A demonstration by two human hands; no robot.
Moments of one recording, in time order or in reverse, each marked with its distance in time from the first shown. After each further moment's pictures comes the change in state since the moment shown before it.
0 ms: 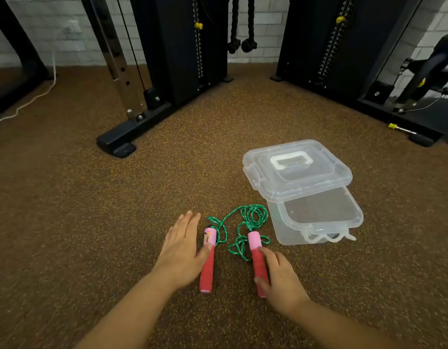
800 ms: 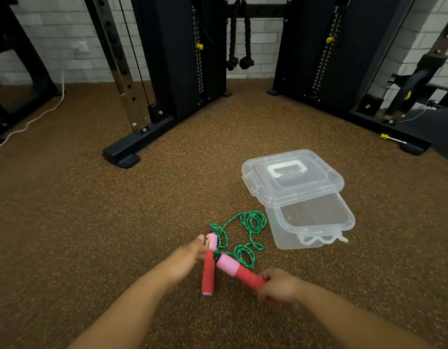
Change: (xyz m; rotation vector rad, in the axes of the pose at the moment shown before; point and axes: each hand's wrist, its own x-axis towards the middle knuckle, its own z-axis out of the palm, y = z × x) left_hand -0.012 0.005 -0.014 -0.802 -0.300 -0.305; right_hand -0.001 -0.019 -0.027 0.519 -0.493 0.387
